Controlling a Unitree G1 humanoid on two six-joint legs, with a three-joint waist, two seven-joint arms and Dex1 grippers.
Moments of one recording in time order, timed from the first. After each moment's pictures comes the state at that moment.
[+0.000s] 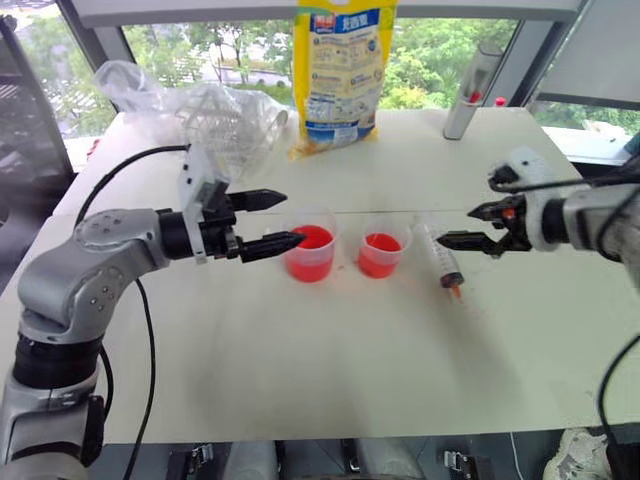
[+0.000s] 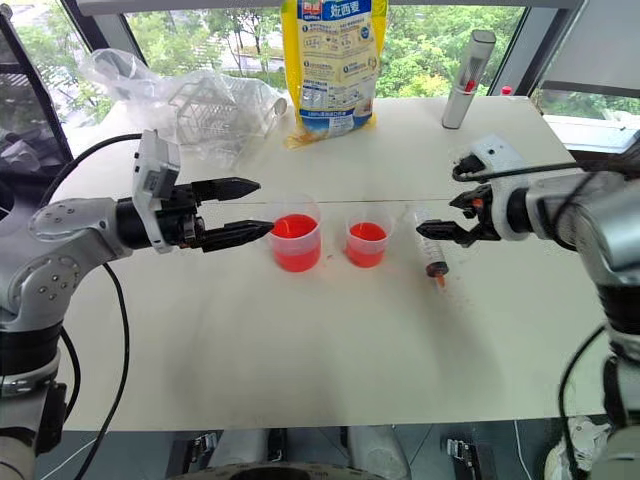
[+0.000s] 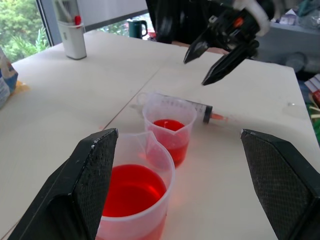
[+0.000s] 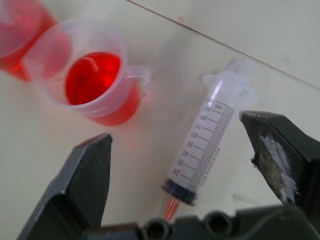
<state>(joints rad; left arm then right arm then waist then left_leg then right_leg) -0.54 0.72 0.08 -0.38 -0.78 0.79 -0.85 -0.82 -0.98 0.16 -0.02 0.50 1.28 0.74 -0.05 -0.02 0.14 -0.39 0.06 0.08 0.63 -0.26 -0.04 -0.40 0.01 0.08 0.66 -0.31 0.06</state>
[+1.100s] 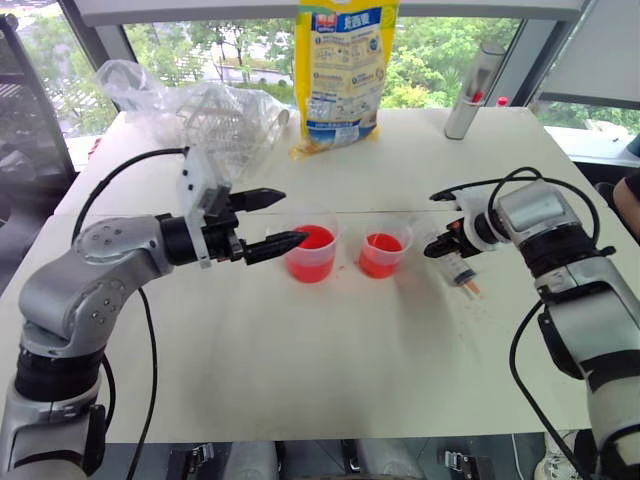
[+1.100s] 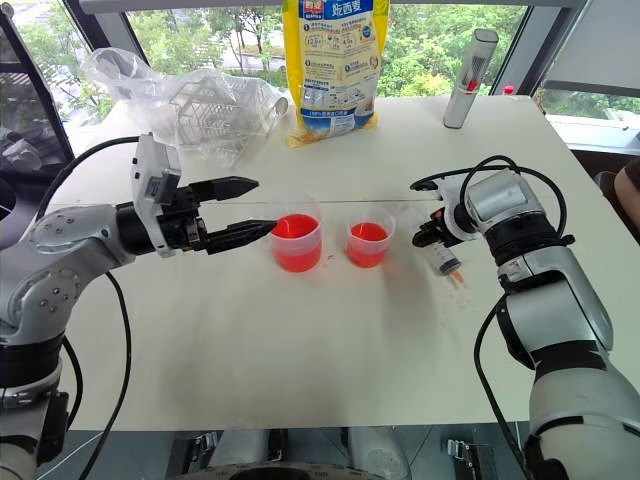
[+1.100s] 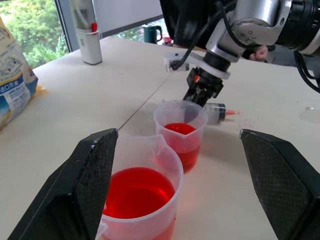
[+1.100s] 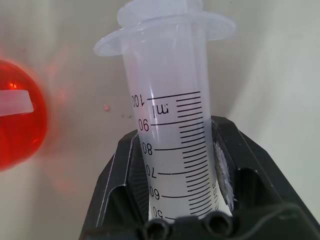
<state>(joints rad) -0.49 0.72 0.10 -0.45 -0.78 0.77 -0.77 -1.07 -0.68 0.37 0.68 0.11 1.18 0.87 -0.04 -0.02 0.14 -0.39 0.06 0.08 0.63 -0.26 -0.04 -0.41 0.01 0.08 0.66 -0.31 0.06</state>
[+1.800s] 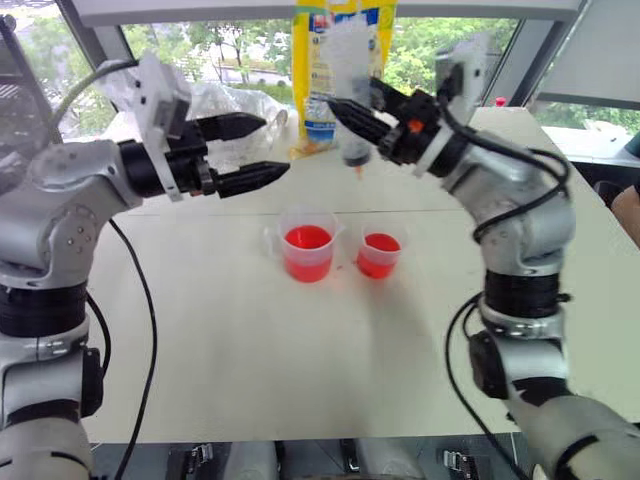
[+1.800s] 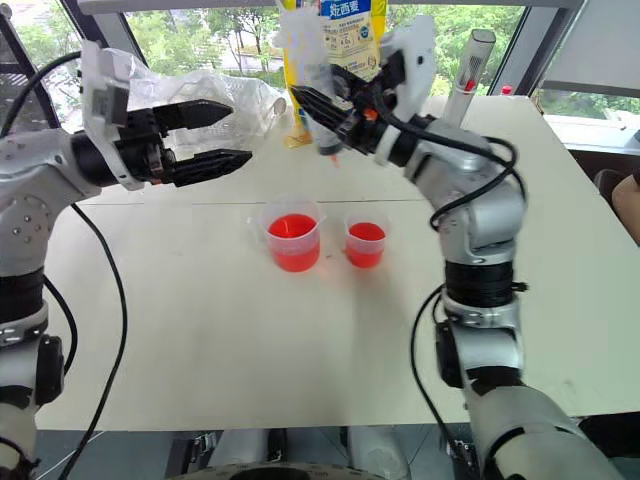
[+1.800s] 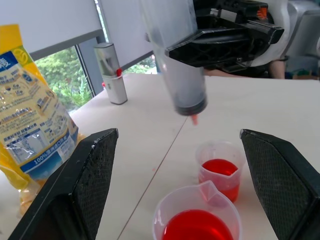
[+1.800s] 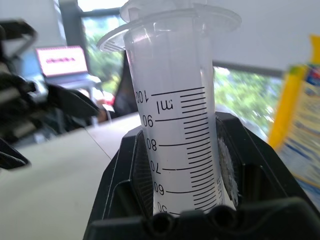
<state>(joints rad) -0.78 0.78 0.12 -0.17 -0.71 0.69 -0.94 -0.90 -0.24 -0.08 -0.12 0.39 0.58 0.64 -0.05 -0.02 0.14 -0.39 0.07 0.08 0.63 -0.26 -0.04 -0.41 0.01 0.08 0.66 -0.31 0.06</state>
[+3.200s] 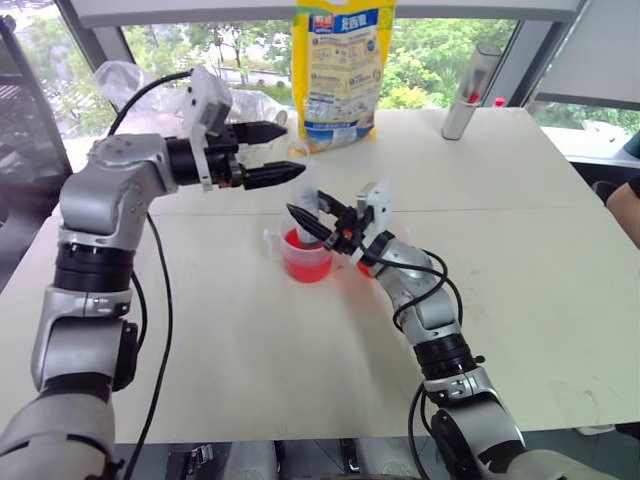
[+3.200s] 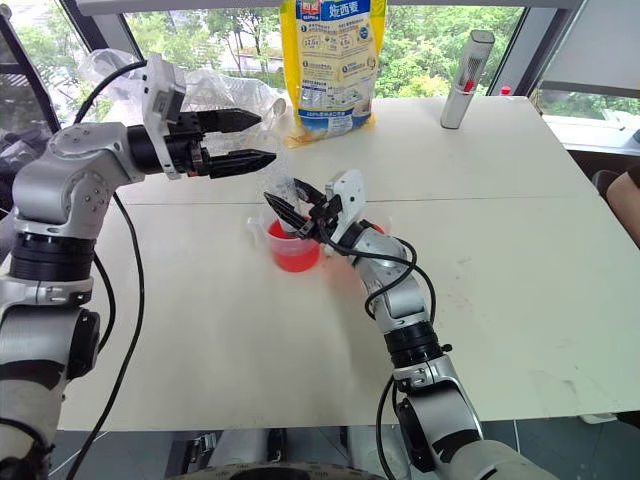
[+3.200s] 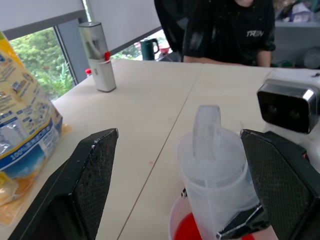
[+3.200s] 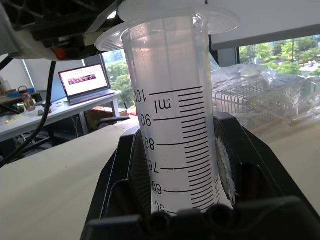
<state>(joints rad) -0.95 0.63 -0.02 0.20 -0.51 0.54 -1.10 -0.55 -0.06 0.13 0.16 0.25 0.03 0.68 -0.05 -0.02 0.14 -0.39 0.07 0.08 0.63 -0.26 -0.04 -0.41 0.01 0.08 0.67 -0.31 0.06</state>
